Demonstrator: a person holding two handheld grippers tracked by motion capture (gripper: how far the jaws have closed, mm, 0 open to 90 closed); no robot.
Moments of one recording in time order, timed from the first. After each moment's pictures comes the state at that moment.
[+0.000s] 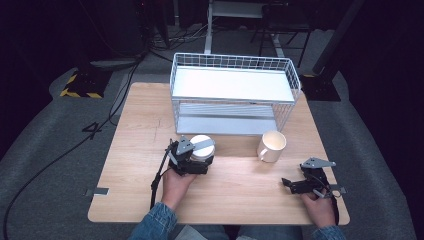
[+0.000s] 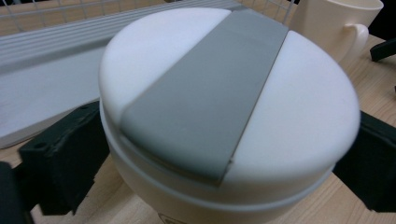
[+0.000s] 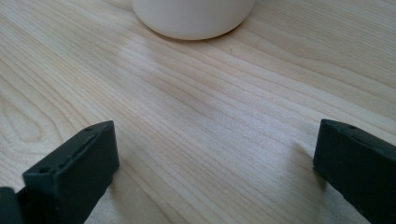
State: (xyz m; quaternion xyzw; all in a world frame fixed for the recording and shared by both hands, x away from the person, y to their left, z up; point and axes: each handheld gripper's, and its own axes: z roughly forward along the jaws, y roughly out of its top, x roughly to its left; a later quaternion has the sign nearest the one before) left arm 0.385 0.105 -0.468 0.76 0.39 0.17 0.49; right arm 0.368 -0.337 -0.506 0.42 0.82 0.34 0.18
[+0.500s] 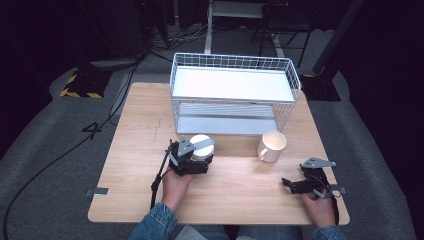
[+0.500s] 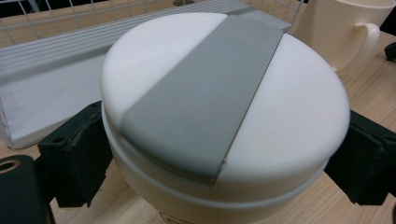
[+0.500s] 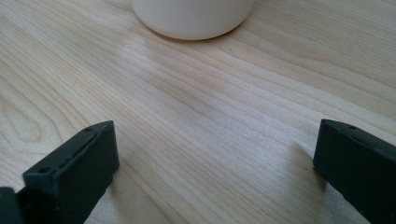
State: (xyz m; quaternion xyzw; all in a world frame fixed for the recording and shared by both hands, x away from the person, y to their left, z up) left arm 0.381 0.102 -0.466 0.76 0.39 0.19 0.48; right arm 0.368 -0.337 -0.506 0.42 0.82 0.34 0.18
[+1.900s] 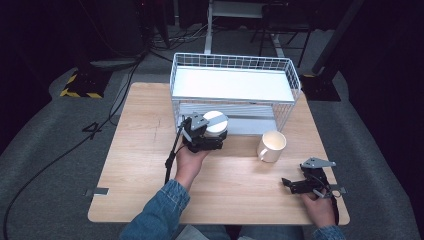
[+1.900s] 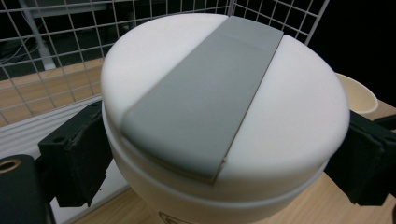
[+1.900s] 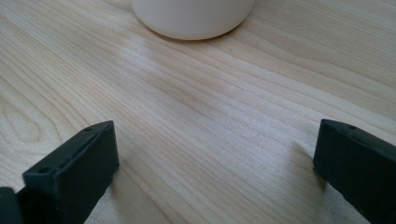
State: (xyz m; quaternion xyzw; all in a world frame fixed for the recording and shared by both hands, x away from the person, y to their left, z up) left arm 0.429 0.063 -0.410 0.74 0.40 0.19 0.51; right arm 0.368 -0.337 -0.506 0.42 0.82 0.34 0.18
